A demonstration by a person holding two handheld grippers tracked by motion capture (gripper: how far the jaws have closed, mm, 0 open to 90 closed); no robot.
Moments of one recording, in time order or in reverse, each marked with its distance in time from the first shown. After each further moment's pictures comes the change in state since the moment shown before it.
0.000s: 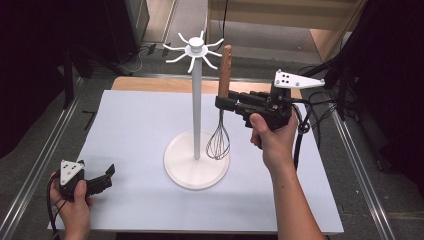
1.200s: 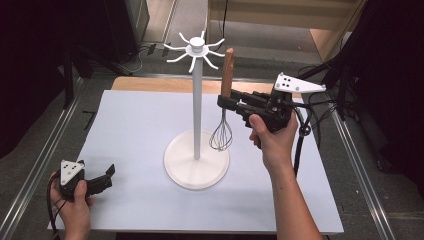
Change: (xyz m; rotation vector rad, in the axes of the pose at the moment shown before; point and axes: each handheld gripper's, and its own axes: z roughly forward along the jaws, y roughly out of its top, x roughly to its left) left arm 0.000 0.000 0.000 0.001 0.001 0.000; right arm -0.001 -0.008 -0.002 -0.026 -0.090 -0.040
